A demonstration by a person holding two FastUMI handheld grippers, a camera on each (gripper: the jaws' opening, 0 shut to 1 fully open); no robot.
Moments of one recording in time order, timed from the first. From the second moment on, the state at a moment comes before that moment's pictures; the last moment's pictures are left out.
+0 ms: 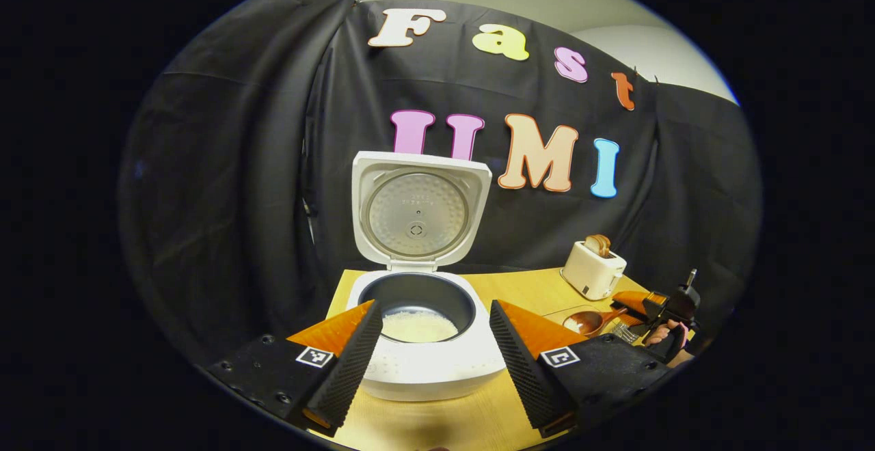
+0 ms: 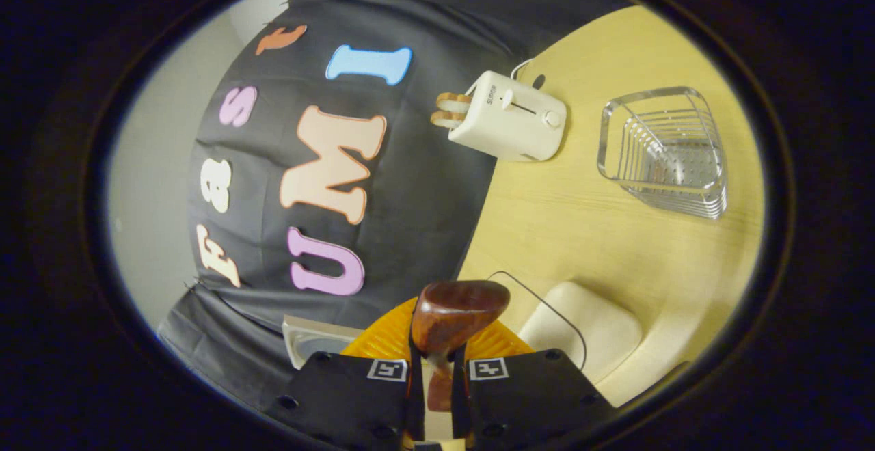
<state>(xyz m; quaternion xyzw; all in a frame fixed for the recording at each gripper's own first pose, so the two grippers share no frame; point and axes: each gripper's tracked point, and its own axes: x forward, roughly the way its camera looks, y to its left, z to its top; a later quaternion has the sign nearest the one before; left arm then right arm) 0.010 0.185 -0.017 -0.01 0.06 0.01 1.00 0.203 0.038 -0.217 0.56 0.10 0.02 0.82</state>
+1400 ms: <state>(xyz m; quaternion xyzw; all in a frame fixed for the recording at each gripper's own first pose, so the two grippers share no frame) -0.005 0.214 -0.026 -0.03 0.05 -0.01 1.00 0.220 0.291 -0.060 0.36 0.08 0.20 0.91</state>
